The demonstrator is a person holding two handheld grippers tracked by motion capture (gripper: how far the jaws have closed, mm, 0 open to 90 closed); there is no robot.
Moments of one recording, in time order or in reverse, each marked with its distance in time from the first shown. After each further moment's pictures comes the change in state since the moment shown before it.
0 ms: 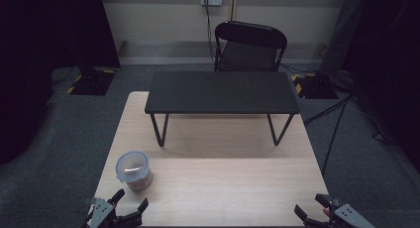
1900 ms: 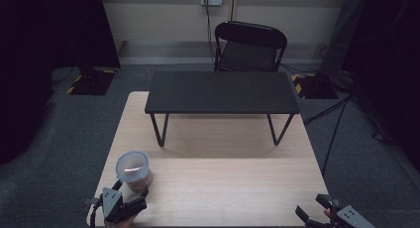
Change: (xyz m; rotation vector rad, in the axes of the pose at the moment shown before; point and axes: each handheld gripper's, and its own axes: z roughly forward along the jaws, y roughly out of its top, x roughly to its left) left arm -0.012 -0.005 0.043 -0.008 0.208 0.054; right arm -0.004 -0.004 -0.004 -0.018 0.016 0.013
